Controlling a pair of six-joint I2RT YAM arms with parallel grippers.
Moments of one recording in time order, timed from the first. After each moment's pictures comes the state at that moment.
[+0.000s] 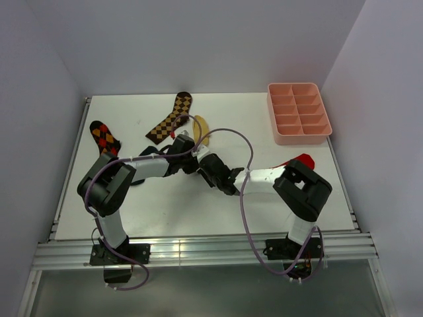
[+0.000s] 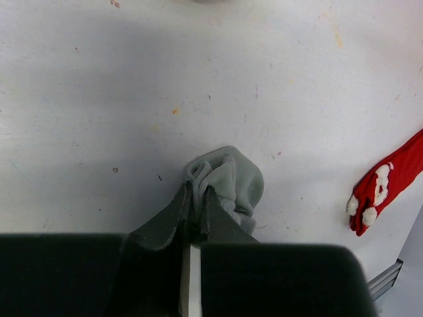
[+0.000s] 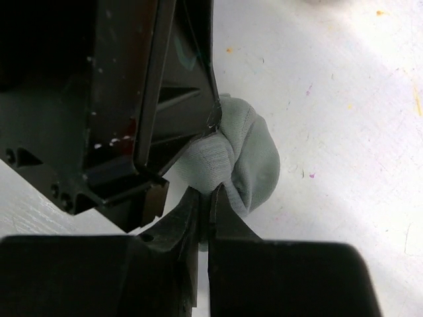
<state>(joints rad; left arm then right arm) -0.64 1.81 0.97 0.03 0.04 -0.96 0.90 1.75 0.86 0.12 0.32 0.05</state>
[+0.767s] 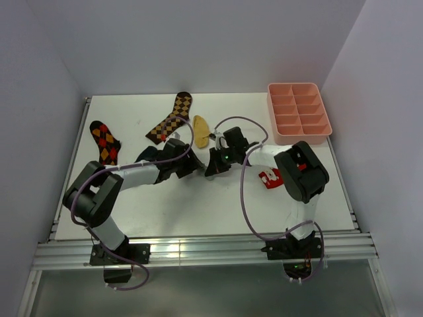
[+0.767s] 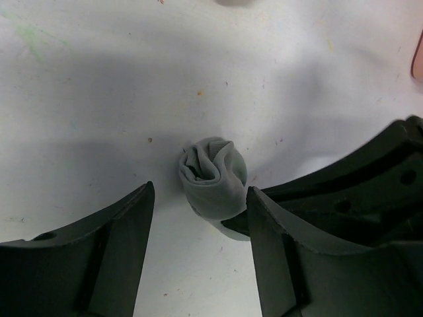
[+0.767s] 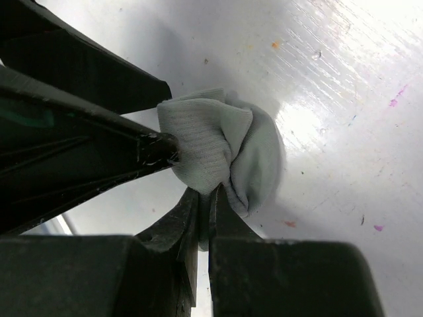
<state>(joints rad) -0.61 1.67 0.83 0.08 0.01 -0.98 0.53 1.88 1.04 -0.06 -0.57 0.26</state>
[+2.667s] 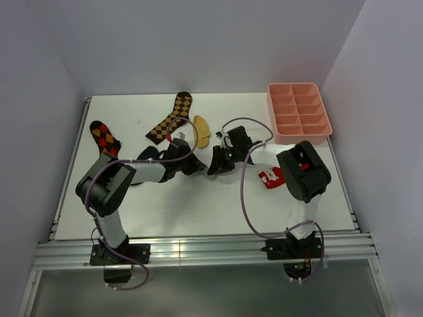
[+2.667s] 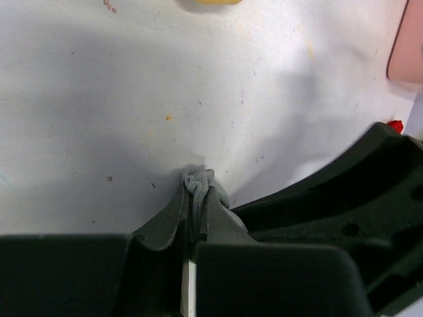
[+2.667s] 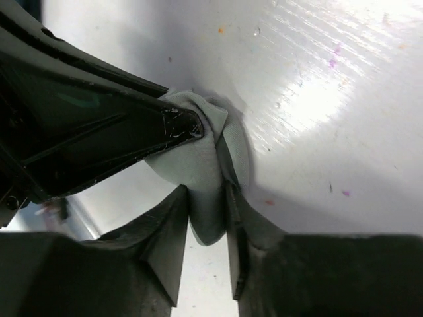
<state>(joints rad) -0.61 1.80 0.84 0.27 0.09 -1.03 0.47 1.91 1.05 -0.09 -0.62 0.42</state>
